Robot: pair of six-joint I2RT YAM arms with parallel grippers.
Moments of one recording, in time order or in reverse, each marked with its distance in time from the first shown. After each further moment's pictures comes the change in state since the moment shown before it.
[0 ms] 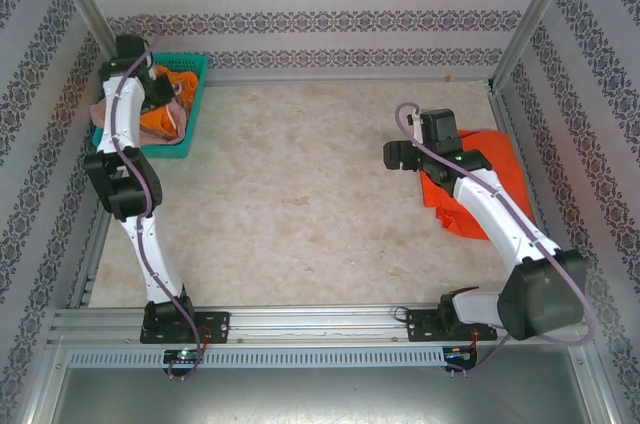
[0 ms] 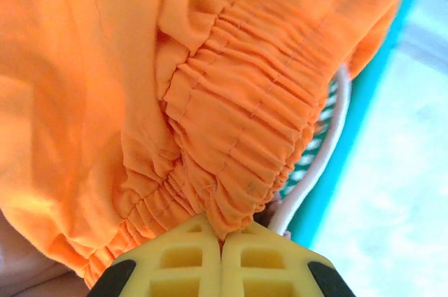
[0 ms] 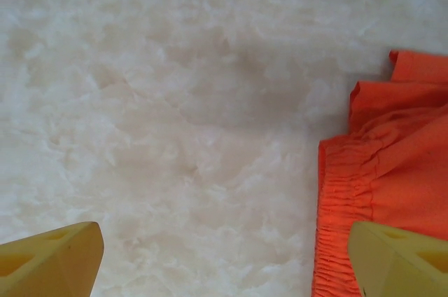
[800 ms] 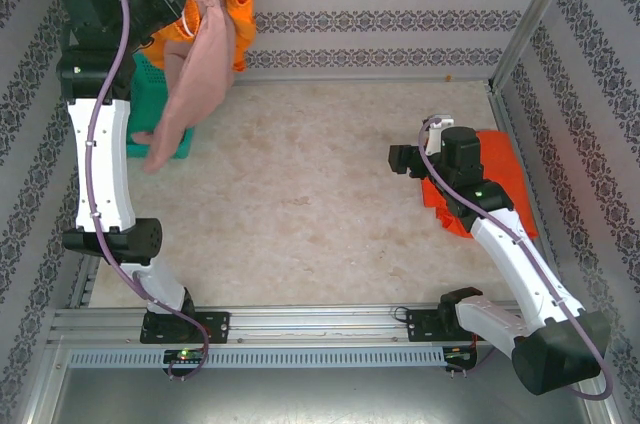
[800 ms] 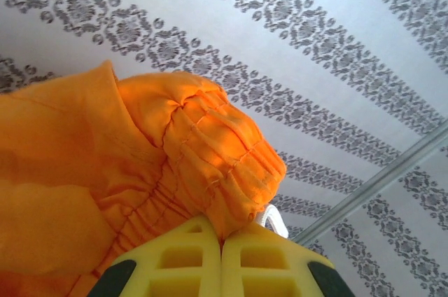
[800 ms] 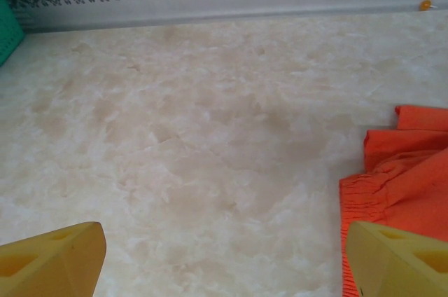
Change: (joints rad) left arm -0.217 -0.444 0.151 0.311 0.295 -0.285; right arm 0.000 -0.257 -0.155 0.138 -0.073 0.064
